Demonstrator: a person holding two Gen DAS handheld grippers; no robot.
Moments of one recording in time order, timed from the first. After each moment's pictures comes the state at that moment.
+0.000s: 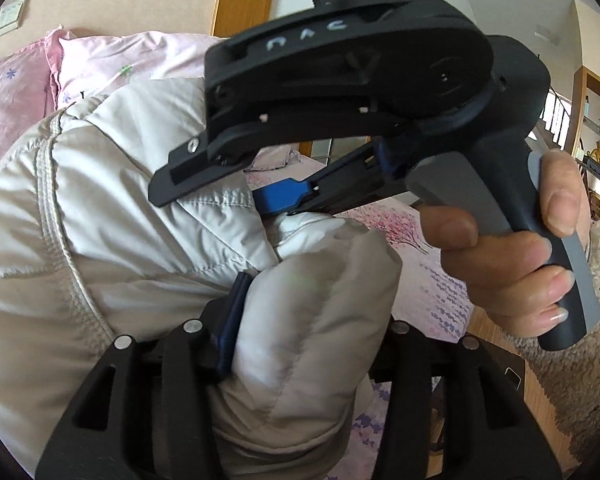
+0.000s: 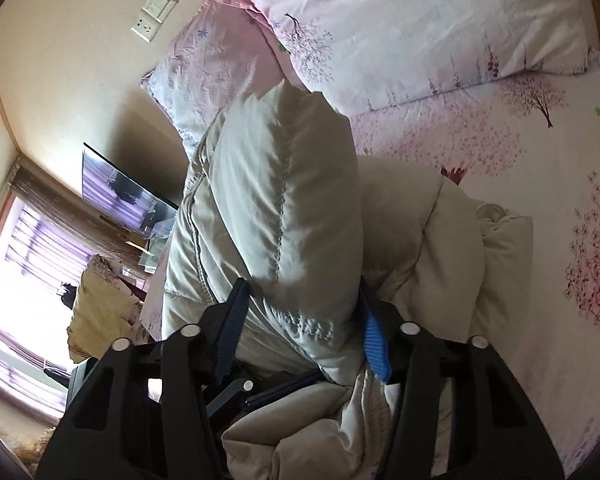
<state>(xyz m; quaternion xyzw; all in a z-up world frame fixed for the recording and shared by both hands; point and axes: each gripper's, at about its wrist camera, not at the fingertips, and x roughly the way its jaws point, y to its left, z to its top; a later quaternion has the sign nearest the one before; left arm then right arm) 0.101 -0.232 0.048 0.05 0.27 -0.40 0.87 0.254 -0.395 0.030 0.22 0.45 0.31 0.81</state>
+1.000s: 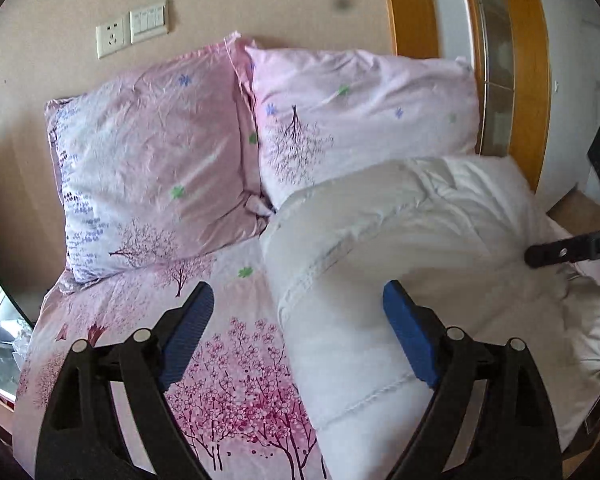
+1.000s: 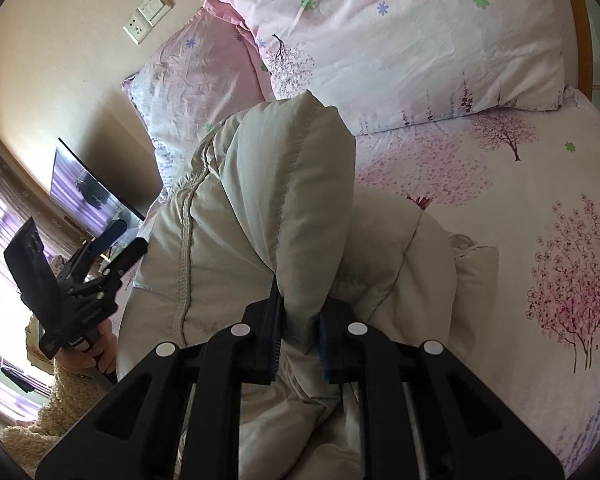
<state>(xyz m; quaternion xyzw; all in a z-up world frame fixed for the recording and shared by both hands) 0.207 -0.083 0.103 0.09 0.27 -0.15 0.95 0.243 -0.395 0.038 0.17 0.41 0.25 0.86</state>
